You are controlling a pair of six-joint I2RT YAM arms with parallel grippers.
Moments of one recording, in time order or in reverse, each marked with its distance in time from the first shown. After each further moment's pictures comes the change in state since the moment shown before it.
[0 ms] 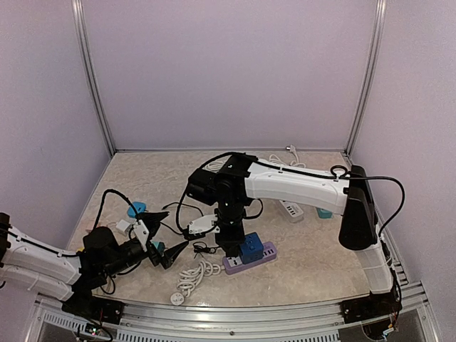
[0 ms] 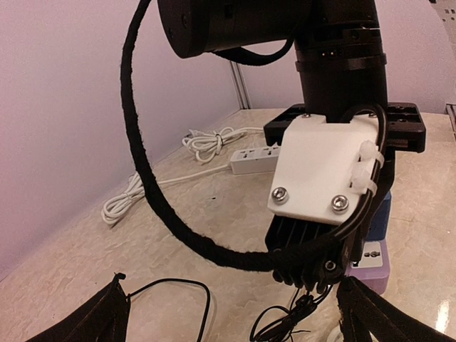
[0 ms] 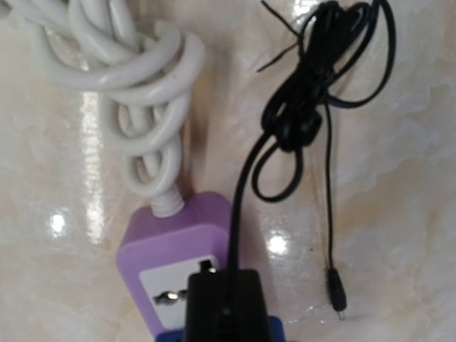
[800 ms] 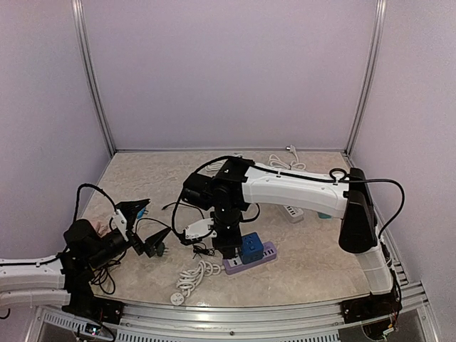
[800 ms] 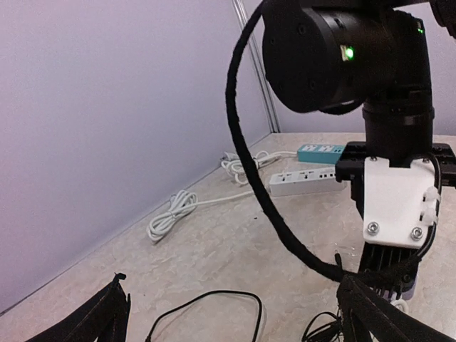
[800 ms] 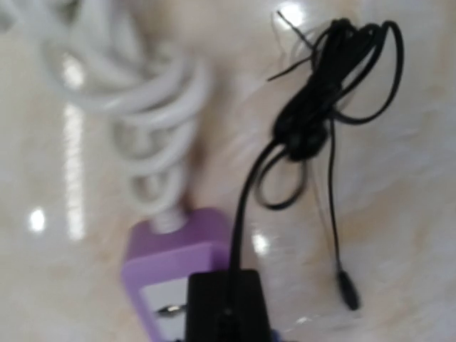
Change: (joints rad) left arm 0.176 -0.342 -0.011 -0.275 0.136 0.014; right arm 0.032 0.001 0.006 0.021 0.042 -0.013
